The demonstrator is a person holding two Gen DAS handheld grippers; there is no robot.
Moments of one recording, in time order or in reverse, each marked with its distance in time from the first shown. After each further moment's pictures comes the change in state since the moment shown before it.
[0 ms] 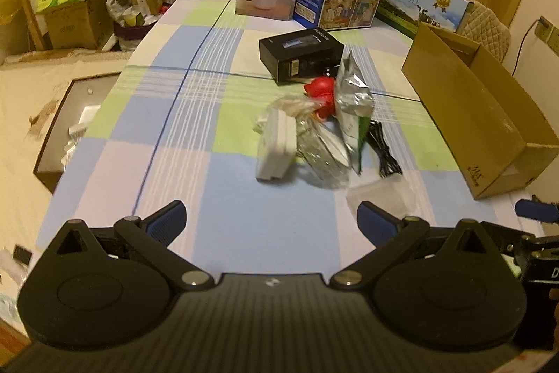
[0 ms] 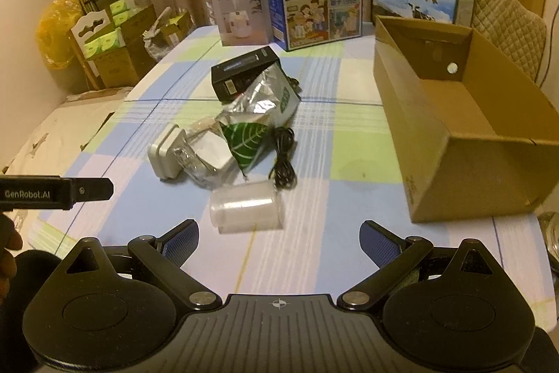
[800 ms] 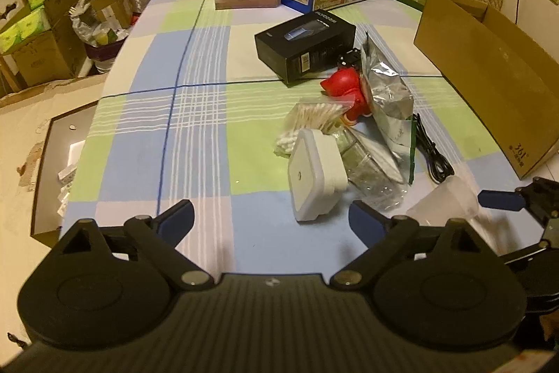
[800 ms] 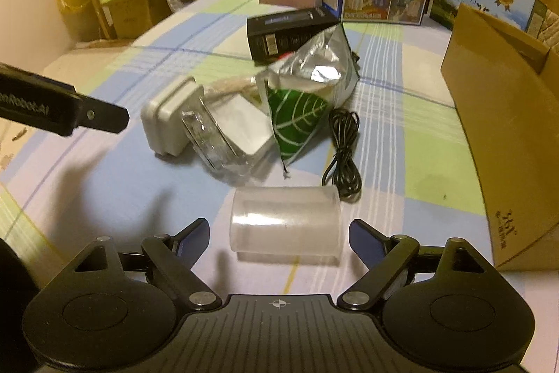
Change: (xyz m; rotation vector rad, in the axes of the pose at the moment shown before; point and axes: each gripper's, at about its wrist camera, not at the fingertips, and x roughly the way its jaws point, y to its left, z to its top) left arm 0.079 0.028 0.039 0.166 0.051 -0.022; right arm 0.121 0.040 -0.002 -0.162 0.081 0.003
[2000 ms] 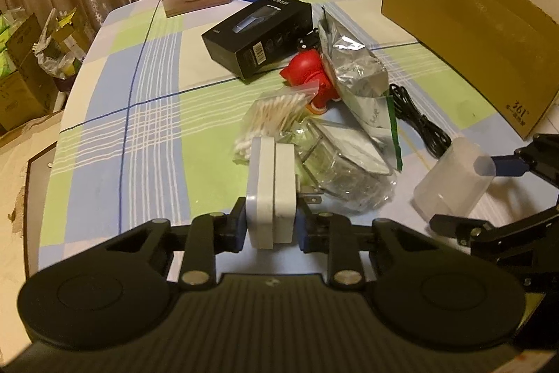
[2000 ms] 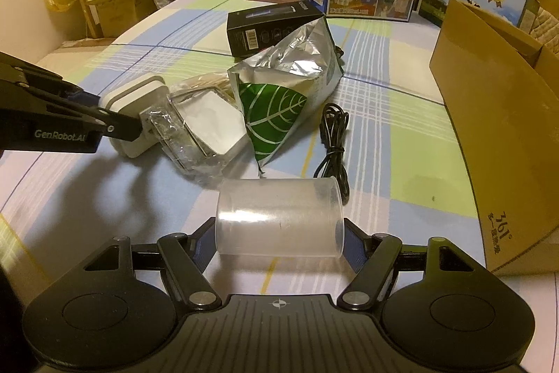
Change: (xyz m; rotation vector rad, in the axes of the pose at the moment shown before) left arm 0.031 -0.032 0.001 0.174 -0.002 -0.013; right arm 0.008 -0.012 -0.001 -0.001 -0.006 -0.047
